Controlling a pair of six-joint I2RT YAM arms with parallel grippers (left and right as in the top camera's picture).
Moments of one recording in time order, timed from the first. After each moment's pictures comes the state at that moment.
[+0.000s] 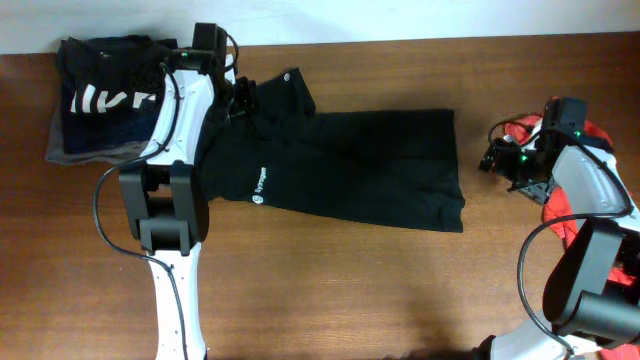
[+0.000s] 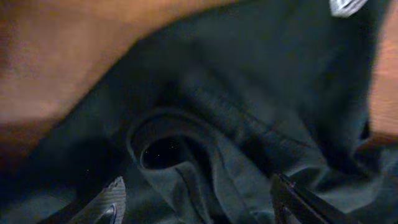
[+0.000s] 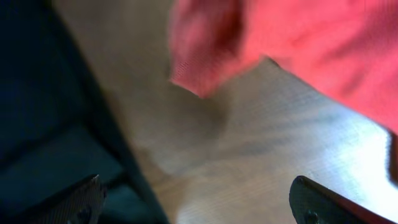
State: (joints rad) left arm -0.09 2.48 2.30 -1.08 0.17 -0.31; right arm -0.33 1.80 1.25 -0.74 -0.15 0.27
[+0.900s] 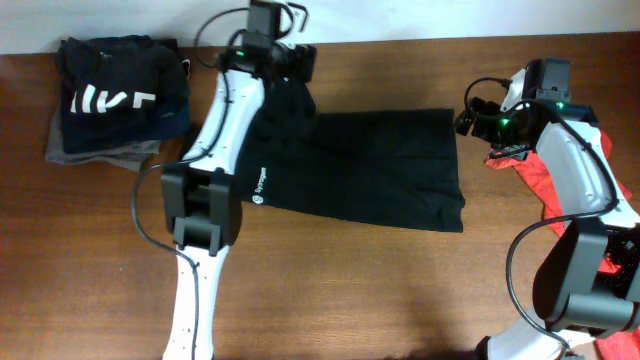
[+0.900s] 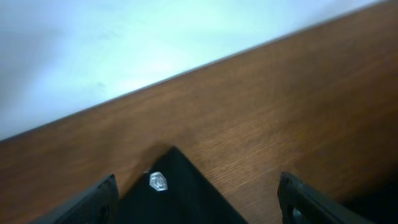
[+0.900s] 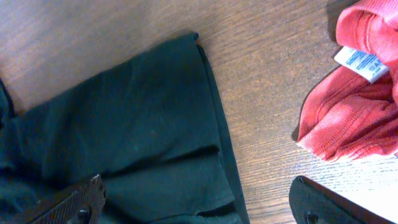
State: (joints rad) left arm -0.27 2.56 2.44 -0.63 0.13 0.09; right arm -0.19 1.83 1.44 -0.73 -0.25 0.26
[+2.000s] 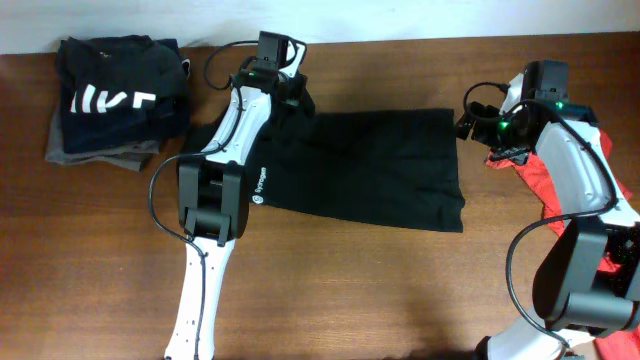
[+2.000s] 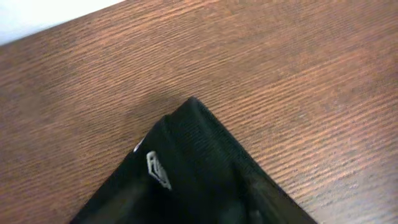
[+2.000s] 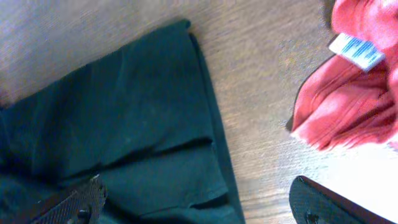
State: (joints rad) left arm -0.26 2.73 2.44 -0.58 0.04 0.12; right arm -0.19 1.83 1.44 -0.76 -0.24 0.25
